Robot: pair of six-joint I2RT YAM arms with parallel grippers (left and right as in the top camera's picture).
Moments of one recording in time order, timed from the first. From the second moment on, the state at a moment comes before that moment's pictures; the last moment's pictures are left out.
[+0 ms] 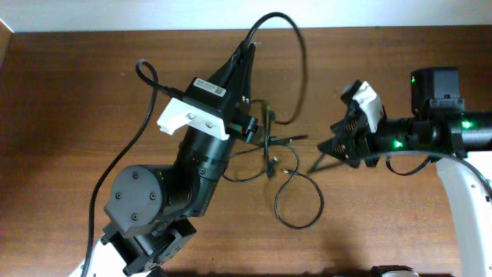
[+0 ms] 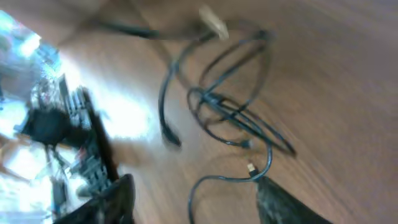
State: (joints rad) left arm -0.85 1.06 1.25 0.29 -0.36 0.16; right arm 0.01 1.37 1.45 -1.24 -0.87 -0.57
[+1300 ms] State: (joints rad) left arm -0.85 1.06 1.26 -0.48 -0.78 0.61; right arm 0.03 1.52 1.45 -1.14 -0.85 -0.21
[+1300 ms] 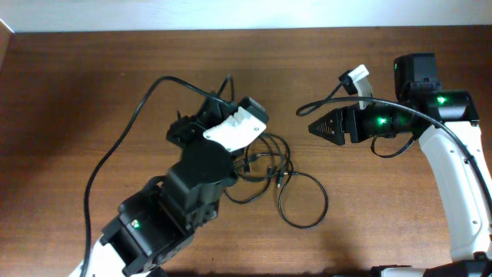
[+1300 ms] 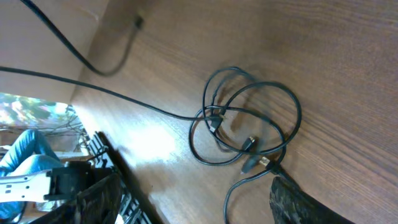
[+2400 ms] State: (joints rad) left arm 0.45 1.09 1.25 -0.53 -0.35 0.41; right arm 0.03 1.52 1.45 -1.14 -0.85 -0.21
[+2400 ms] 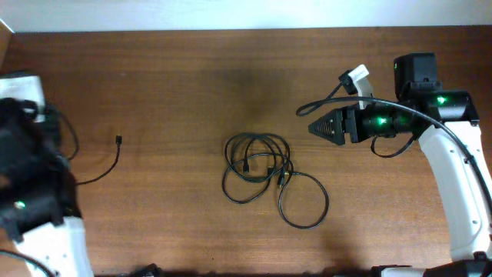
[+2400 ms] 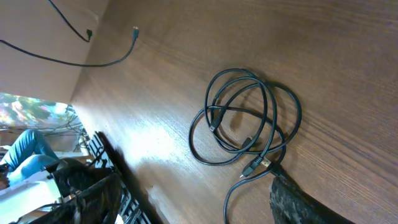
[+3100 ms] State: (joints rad) left arm 1.02 1.49 1.25 -0.22 0.13 0.18; right arm 0.03 1.52 1.45 -1.16 -0.82 -0.21
